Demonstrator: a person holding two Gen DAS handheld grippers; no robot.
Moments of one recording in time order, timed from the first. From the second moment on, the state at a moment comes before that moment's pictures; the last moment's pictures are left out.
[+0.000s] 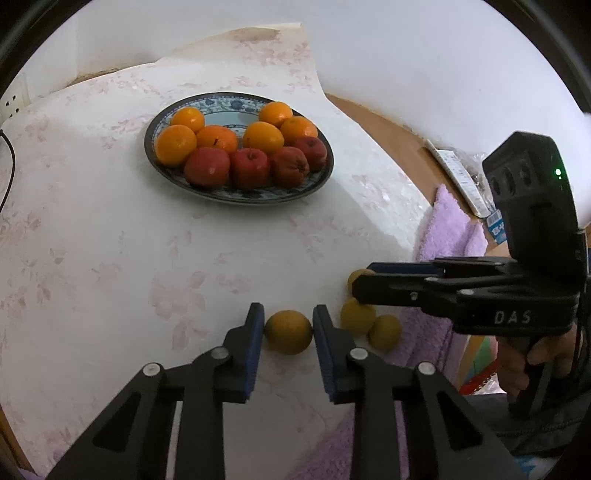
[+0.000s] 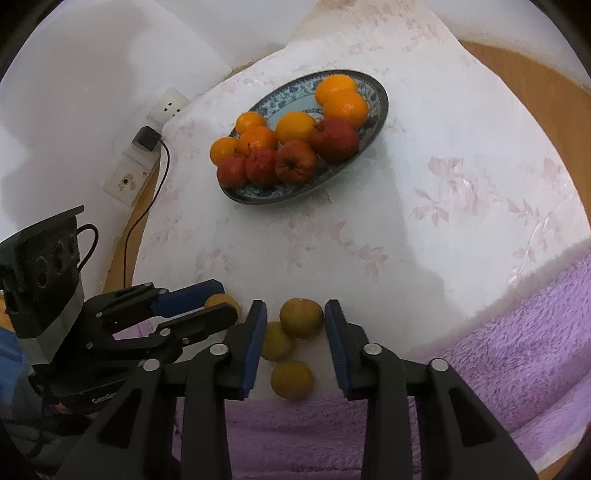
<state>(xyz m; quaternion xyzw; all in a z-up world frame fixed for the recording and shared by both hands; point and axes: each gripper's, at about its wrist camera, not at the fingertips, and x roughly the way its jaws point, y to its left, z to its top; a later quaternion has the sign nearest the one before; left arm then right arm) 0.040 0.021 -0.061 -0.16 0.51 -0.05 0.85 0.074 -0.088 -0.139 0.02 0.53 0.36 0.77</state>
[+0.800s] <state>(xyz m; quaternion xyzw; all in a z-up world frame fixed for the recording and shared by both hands) 0.043 0.025 -0.050 -0.15 0.49 -0.05 0.86 0.072 -0.090 -0.129 0.02 0.51 0.37 0.78</state>
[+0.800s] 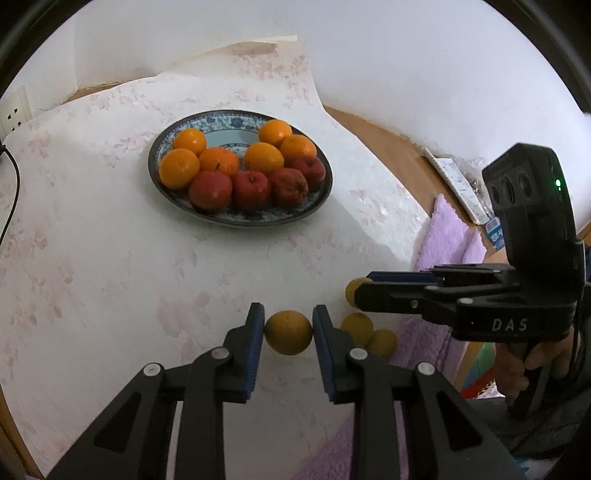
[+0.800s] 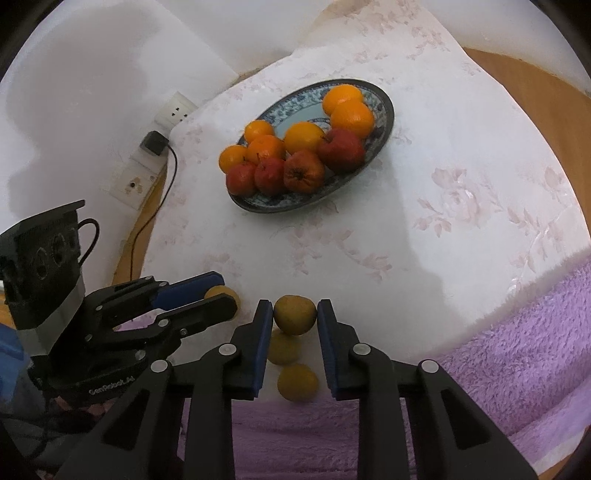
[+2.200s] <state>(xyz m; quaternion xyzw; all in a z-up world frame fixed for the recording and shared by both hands) 0.118 0.062 -0.002 -0.11 0.42 -0.05 0.90 0.138 -0.045 -0.080 -0.04 0.42 0.37 0.83</state>
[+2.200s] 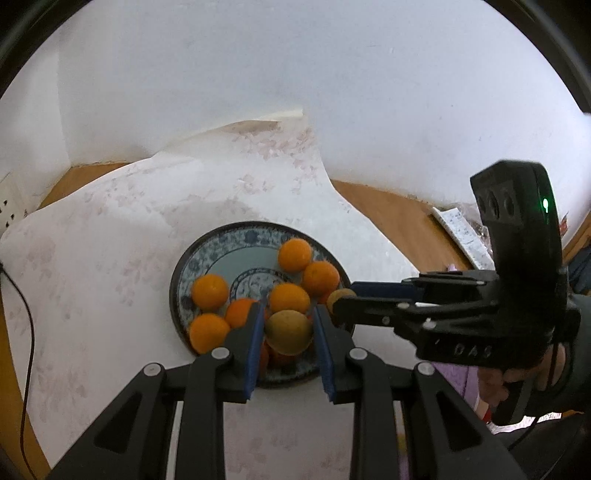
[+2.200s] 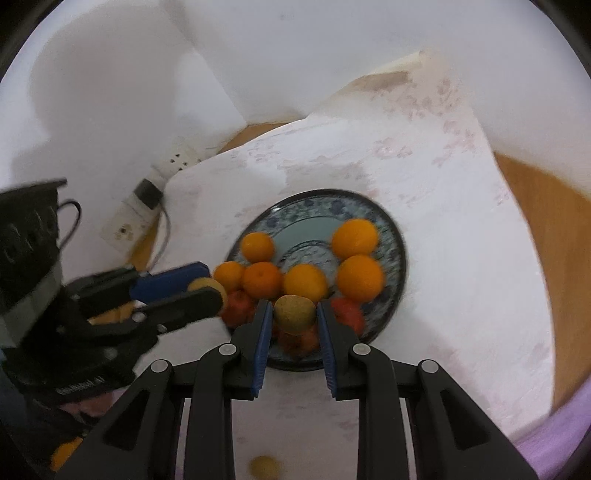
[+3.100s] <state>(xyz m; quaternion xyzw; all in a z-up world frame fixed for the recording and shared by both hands) 0.137 0.060 -0.025 -0.14 0.44 -0.05 0.89 0.143 -0.034 -0.085 -0.08 0.41 0.37 0.83</state>
